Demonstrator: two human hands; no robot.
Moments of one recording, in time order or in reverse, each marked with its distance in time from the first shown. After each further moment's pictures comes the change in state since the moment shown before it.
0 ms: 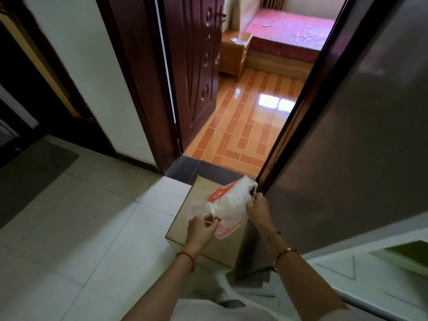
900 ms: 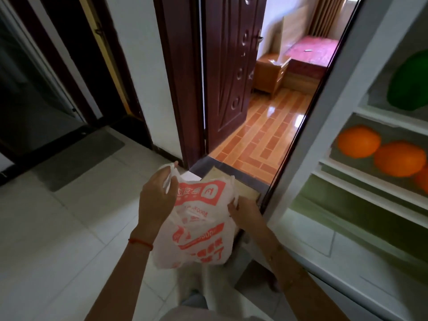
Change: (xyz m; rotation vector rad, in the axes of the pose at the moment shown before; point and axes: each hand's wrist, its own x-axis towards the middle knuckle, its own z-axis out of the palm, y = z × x) left_hand -0.199 0.054 -0.033 0.211 0.692 0.278; right_hand -0.163 0.049 -0.079 -0.153 -0.361 -0.506
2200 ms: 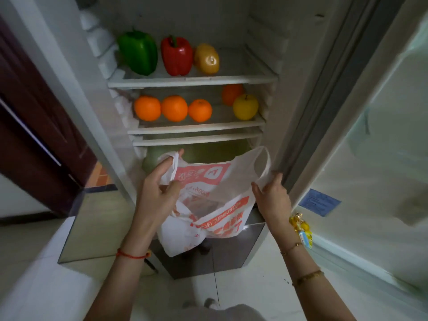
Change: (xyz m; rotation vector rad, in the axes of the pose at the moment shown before) left_hand -0.182 0.265 0.081 -0.623 -0.777 0.255; right_hand -0.325 0.183 -0.166 -0.005 1.025 0.671
